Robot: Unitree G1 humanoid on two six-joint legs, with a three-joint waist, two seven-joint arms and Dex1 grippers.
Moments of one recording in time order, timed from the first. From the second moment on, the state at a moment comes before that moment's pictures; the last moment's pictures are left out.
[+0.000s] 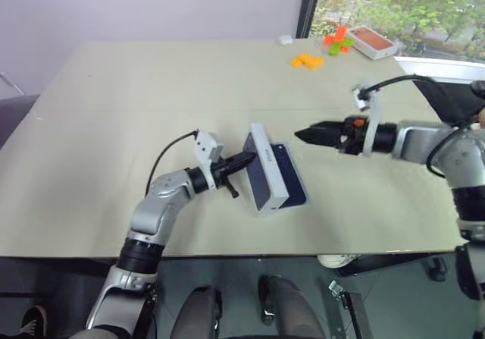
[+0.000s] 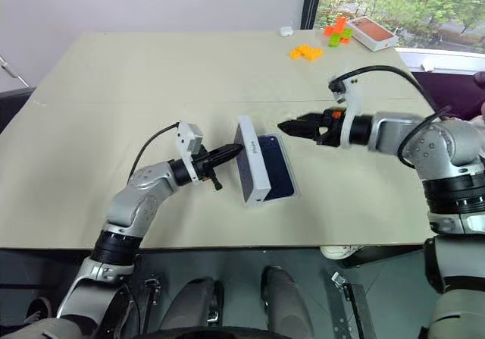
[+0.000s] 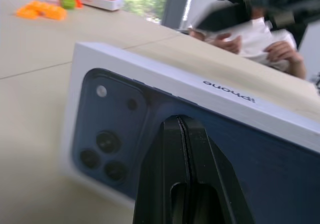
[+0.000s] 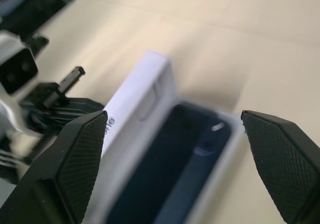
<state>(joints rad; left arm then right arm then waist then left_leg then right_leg) -0.48 0.21 -0.12 0.09 -0.40 0.36 -0.79 -0.75 -0.90 0.16 0.10 0.86 0.84 0.77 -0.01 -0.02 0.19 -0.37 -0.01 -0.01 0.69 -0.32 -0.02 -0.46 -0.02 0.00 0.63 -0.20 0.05</state>
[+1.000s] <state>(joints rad) -0.42 0.40 -0.05 -0.01 -0.39 0.54 -0.81 -0.69 -0.67 0.18 0.36 0.22 0.31 0.90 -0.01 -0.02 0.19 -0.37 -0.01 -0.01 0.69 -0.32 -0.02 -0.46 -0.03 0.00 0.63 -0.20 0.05</state>
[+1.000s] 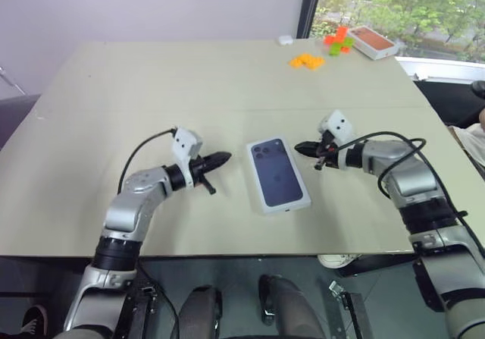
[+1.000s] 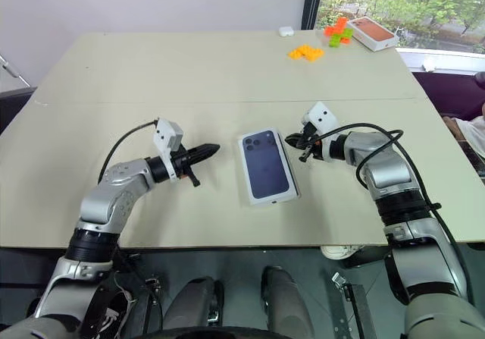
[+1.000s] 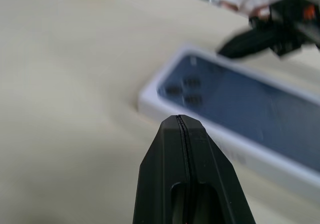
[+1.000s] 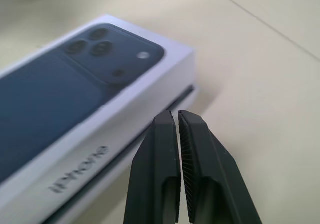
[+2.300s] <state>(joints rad) -0.55 0.24 -0.16 0.13 -0.40 0.74 -0.83 -0.62 -0.70 0.18 0.27 0.02 0.24 1.03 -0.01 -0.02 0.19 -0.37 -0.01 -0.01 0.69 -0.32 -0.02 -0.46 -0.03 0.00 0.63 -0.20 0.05</state>
